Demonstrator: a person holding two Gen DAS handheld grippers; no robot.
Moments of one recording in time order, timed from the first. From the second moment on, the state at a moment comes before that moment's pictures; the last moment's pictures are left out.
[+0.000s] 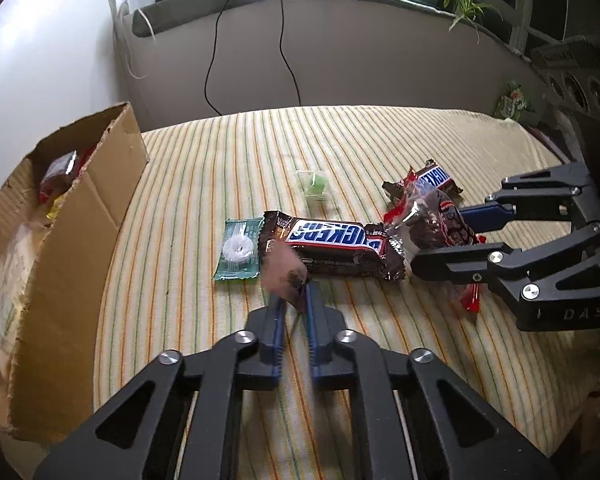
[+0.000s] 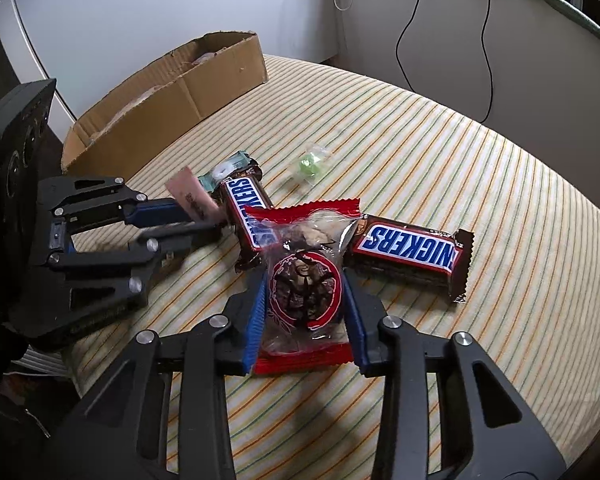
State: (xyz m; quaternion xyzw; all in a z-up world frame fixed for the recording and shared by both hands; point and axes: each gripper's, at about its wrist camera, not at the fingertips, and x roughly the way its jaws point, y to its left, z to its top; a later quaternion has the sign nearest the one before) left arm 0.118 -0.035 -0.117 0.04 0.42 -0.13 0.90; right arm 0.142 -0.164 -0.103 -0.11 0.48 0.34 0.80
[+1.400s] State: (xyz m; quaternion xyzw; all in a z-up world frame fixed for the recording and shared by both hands) left arm 0.082 0.042 -0.054 -0.05 0.34 -0.09 0.94; right arm 0.117 -0.145 -0.036 -0.10 0.41 0.37 0.83
